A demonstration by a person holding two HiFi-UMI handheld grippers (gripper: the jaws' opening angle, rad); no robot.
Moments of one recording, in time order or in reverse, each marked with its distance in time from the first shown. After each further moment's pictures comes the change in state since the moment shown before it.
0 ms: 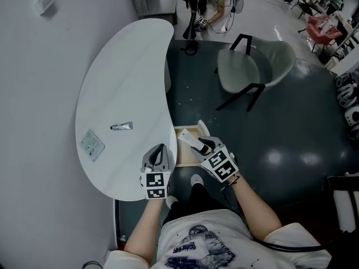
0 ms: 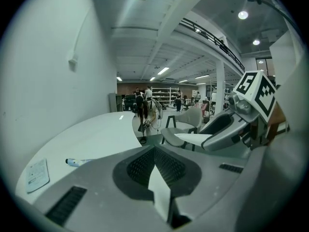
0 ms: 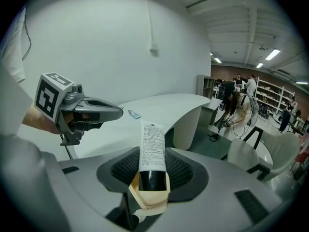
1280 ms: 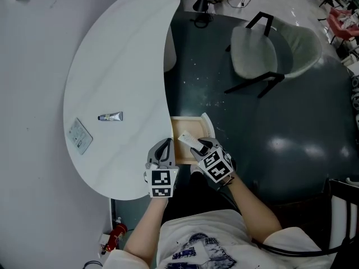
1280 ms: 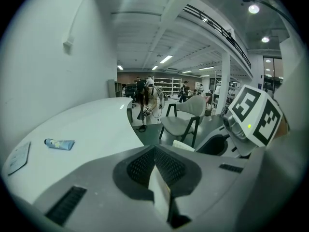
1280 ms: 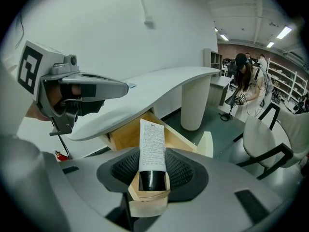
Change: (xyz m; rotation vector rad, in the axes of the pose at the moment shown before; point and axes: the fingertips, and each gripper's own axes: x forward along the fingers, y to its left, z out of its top) left arm 0.083 -0.022 -0.056 -0.035 0.125 0.012; right arm 0.089 -0.021 -0.098 0.038 0.195 0.125
